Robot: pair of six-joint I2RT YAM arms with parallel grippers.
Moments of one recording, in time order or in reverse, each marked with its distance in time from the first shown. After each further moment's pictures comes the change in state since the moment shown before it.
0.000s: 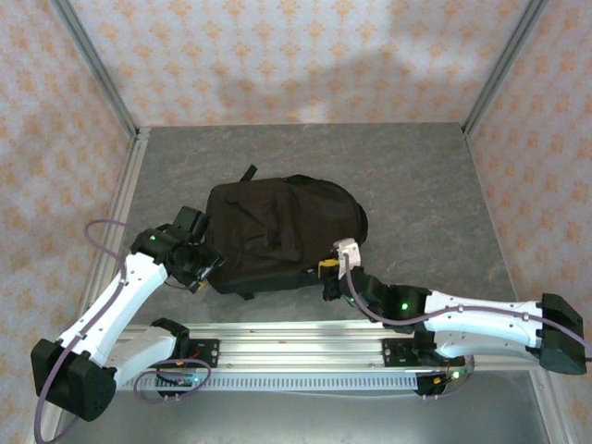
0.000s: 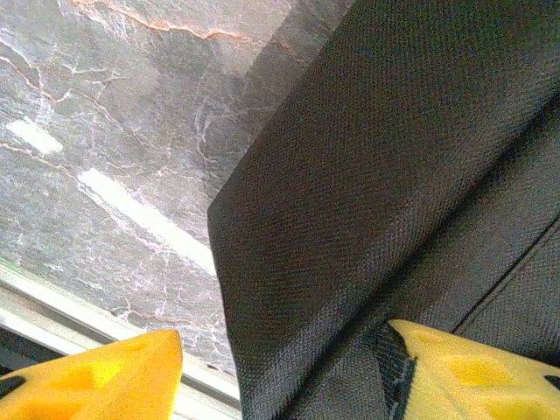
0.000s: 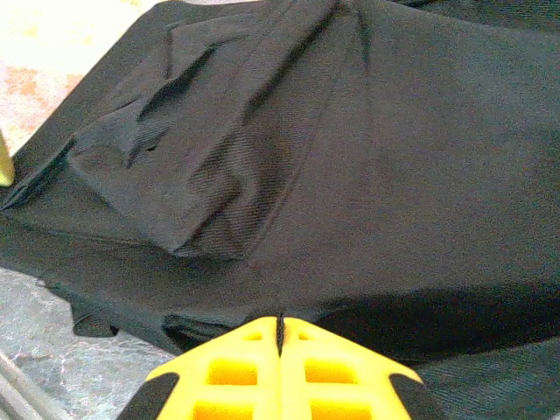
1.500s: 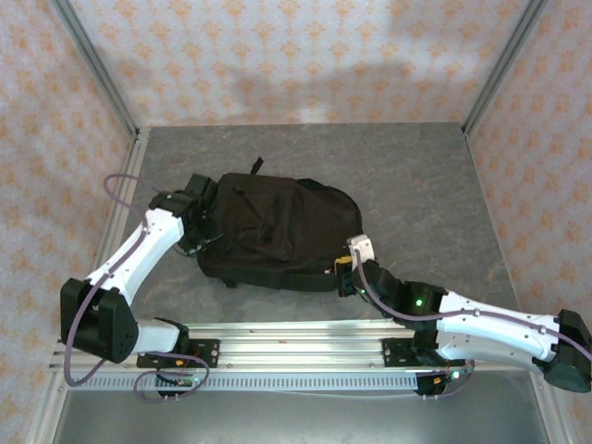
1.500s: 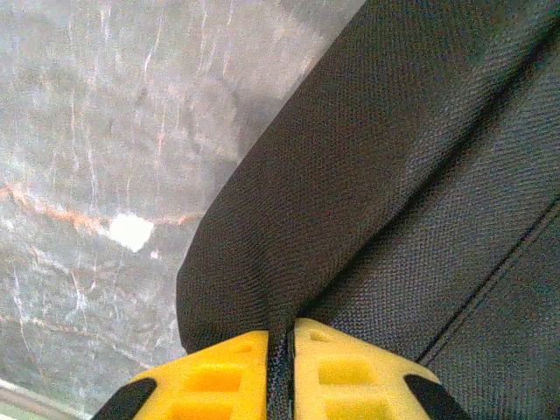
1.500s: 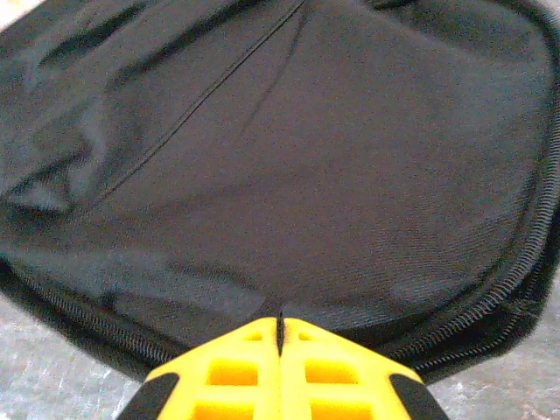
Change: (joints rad) left arm 0.072 0.346 0.255 0.041 -0.162 0.348; right arm -0.100 -0.094 0.011 -0.188 -0.065 -0.087
